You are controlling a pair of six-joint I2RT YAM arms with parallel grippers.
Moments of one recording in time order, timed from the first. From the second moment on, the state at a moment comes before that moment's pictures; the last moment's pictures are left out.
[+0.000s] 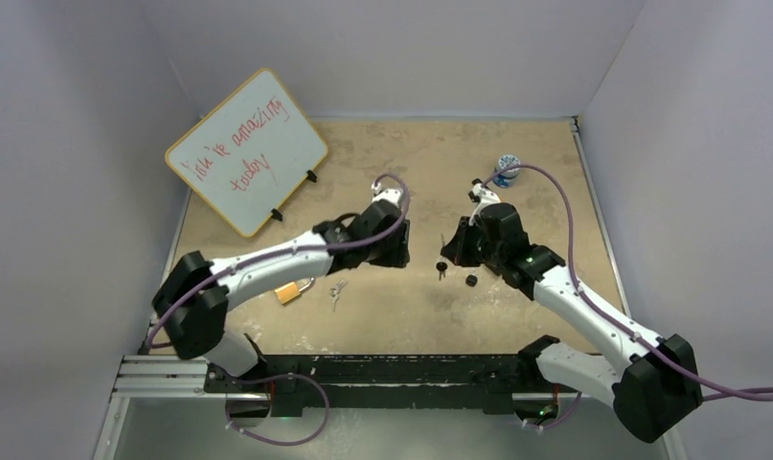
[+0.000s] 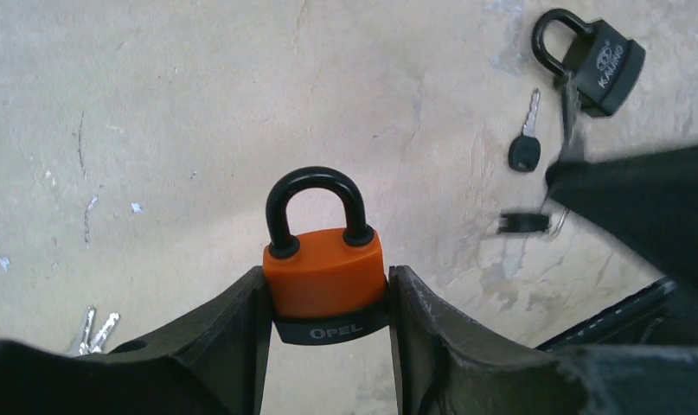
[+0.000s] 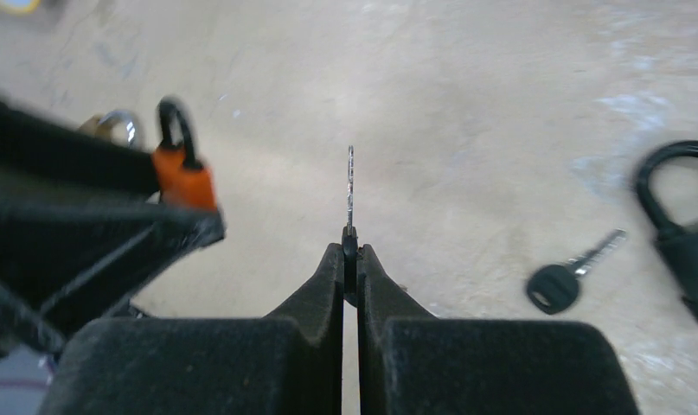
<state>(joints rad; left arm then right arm) -0.88 1.61 1.22 -0.56 -0.15 -0.73 0.52 1.04 0.67 -0.30 -0.17 0.52</state>
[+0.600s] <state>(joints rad) -0.96 1.69 0.50 0.96 -0.13 -0.05 0.44 1.22 0.75 -0.36 -0.23 0.51</state>
